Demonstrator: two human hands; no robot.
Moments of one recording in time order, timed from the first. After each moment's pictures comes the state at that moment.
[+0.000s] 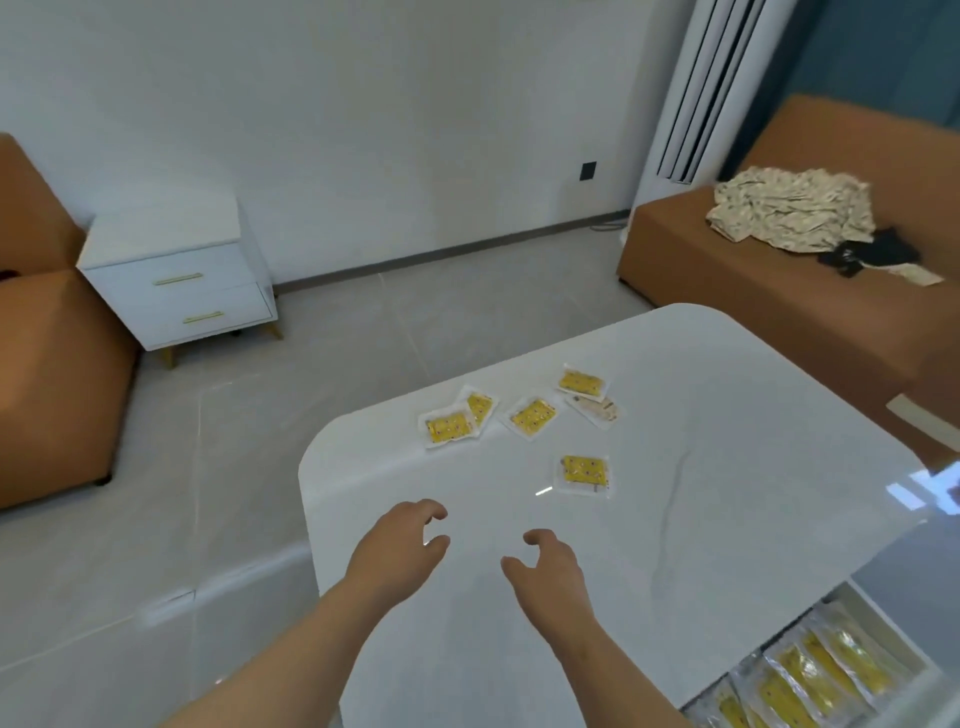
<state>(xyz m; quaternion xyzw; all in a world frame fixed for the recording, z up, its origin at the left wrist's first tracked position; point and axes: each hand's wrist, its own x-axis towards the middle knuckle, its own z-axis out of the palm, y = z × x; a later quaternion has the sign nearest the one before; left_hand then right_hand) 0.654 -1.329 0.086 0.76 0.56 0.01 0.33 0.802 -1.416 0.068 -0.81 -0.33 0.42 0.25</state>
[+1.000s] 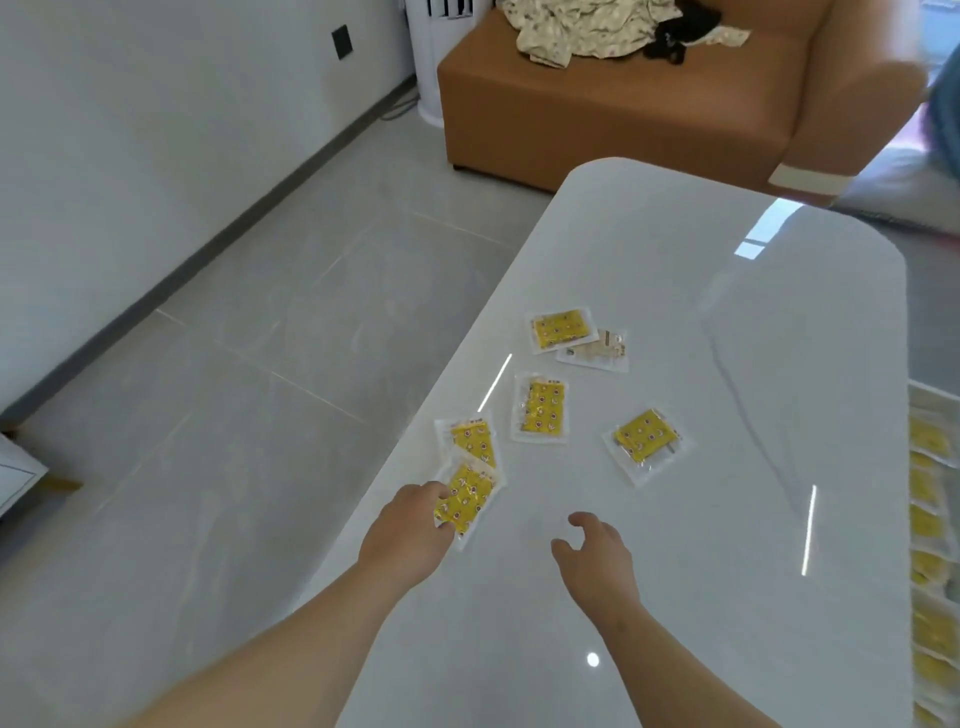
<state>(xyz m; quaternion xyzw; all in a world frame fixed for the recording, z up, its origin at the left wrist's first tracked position) 0.704 -0.979 -0.047 0.86 0.34 -0.20 0.31 0.781 -1.157 -0.072 -0.89 0.01 0.35 0.29</state>
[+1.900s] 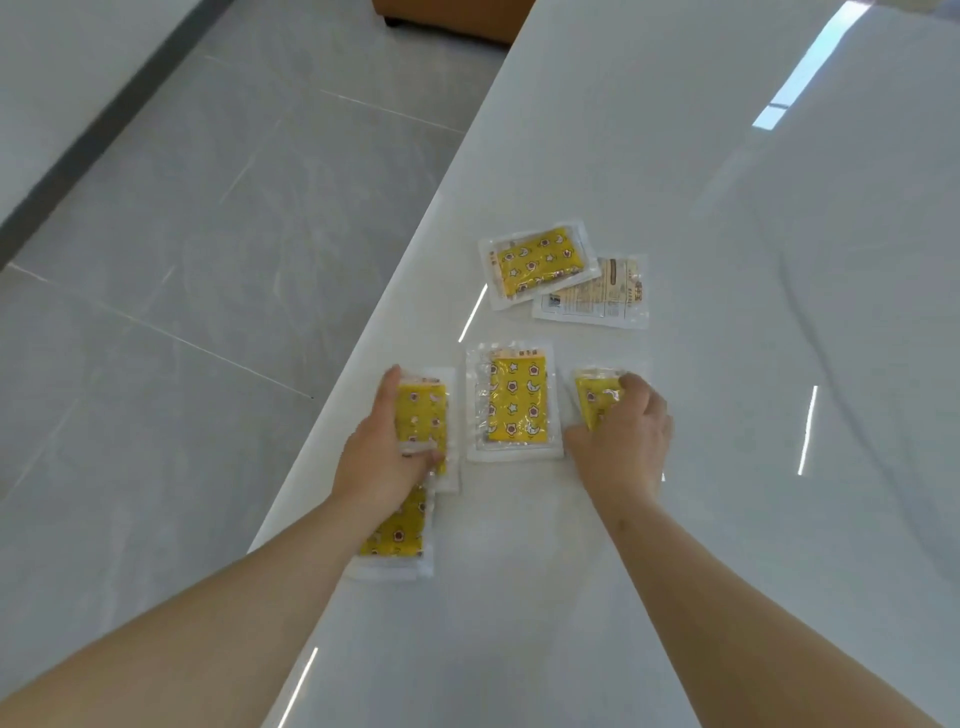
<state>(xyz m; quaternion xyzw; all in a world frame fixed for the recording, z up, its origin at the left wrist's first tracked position) 0.859 -0.931 -0.196 0.82 0.40 -0.14 0.40 0.961 -1.109 -0.210 -0.94 0.05 0.16 0.31</state>
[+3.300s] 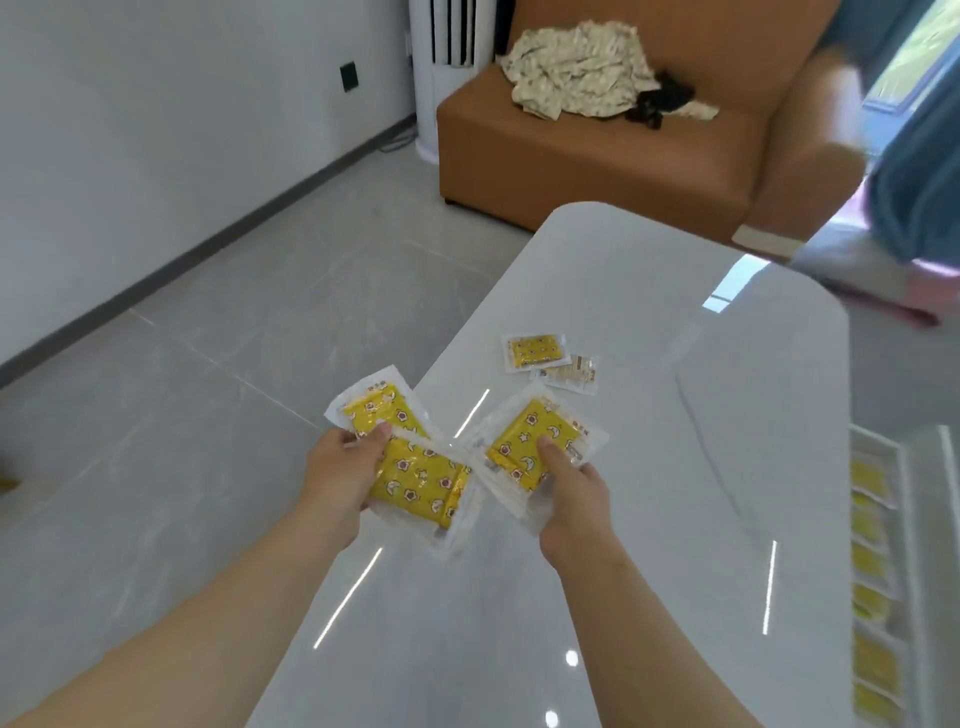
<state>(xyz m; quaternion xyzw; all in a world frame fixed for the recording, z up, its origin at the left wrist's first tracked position) 0.721 -0.967 -0.010 0.52 0.54 0.13 0.65 0.813 -1.132 -0.009 -0.56 0.24 0.31 0.73</state>
